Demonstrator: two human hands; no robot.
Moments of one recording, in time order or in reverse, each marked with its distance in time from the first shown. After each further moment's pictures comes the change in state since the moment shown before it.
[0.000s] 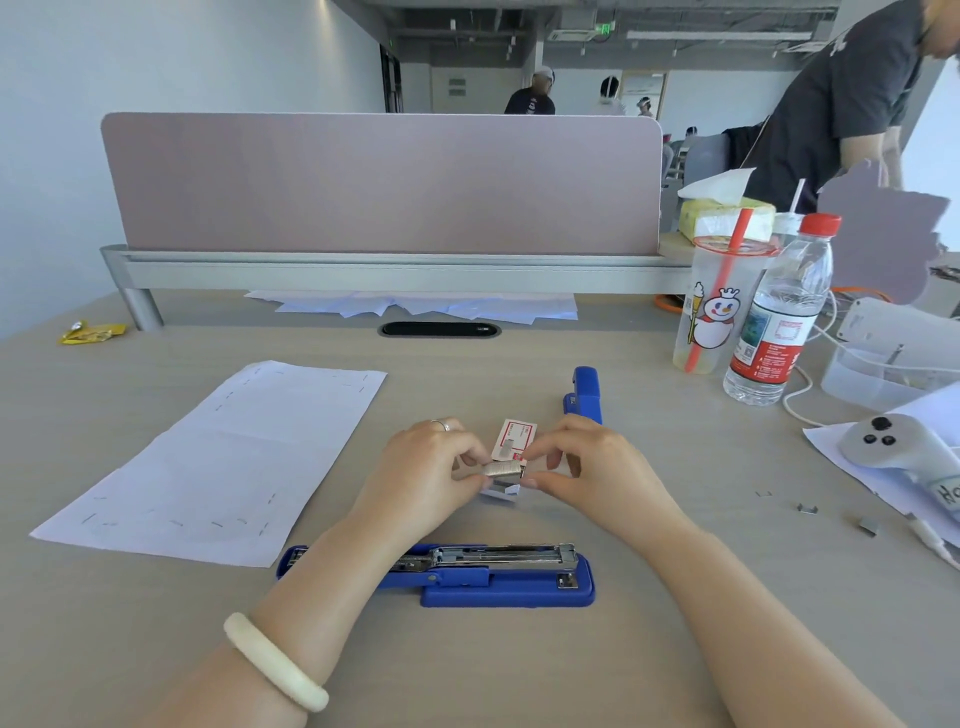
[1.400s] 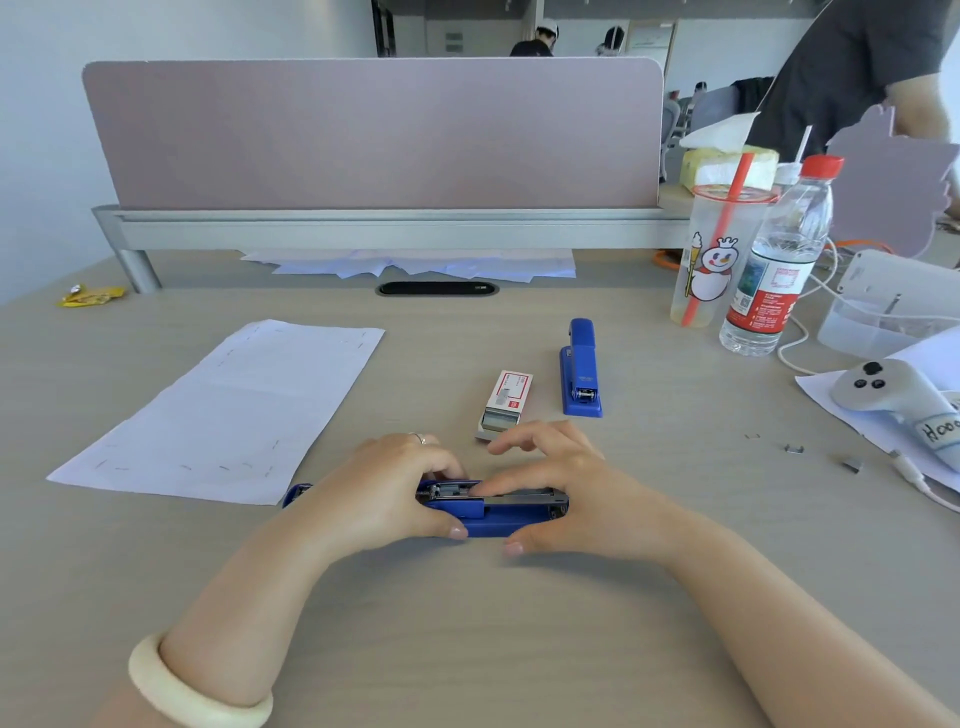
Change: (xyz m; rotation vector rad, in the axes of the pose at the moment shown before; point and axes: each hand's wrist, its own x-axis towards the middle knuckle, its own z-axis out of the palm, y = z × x) left_hand -0.052 0.002 -0.023 0.040 -0.415 -0.061; right_hand -0.052 -0.022 0.002 0.100 -0.402 -0.190
